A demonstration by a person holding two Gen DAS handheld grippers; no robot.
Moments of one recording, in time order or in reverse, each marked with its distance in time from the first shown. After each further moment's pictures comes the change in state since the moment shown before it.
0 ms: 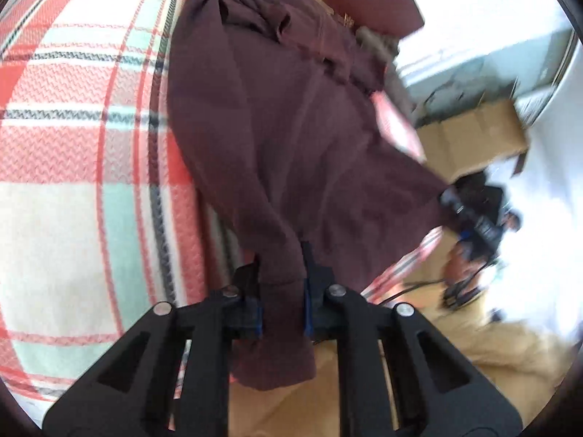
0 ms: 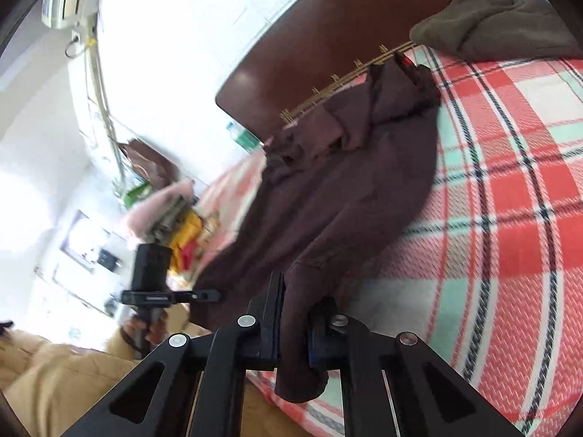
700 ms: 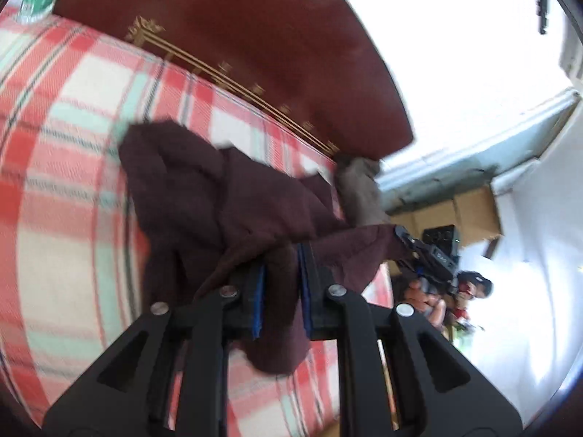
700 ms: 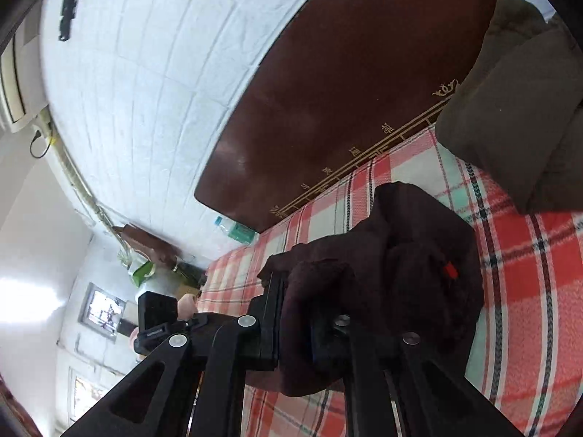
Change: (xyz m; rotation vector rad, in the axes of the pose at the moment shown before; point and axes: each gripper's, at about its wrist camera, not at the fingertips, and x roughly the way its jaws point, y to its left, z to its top) left arm -0.022 -0.010 0.231 -0.050 -0.208 -0.025; right arm 0.070 -0.056 0.234 0.186 -0.080 -0.009
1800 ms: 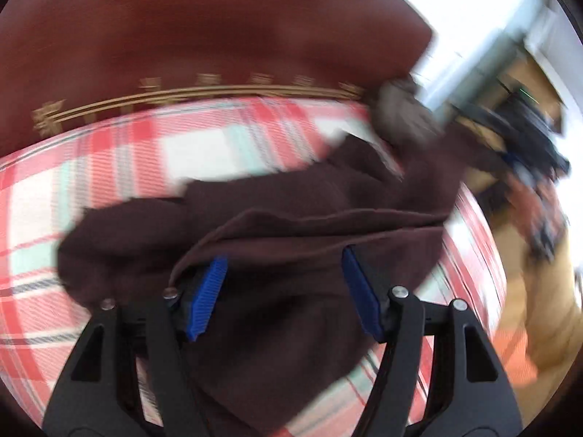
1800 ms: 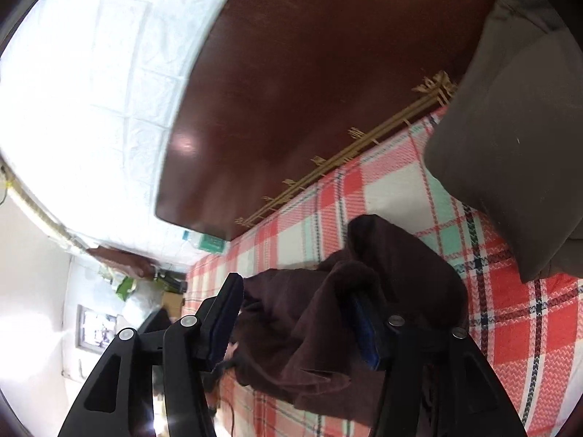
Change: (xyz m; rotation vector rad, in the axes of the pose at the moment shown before) left arm 0.117 -0.053 0.033 0.439 0.135 0.283; right arm 0.026 0.000 0.057 0.068 0.065 -0.083
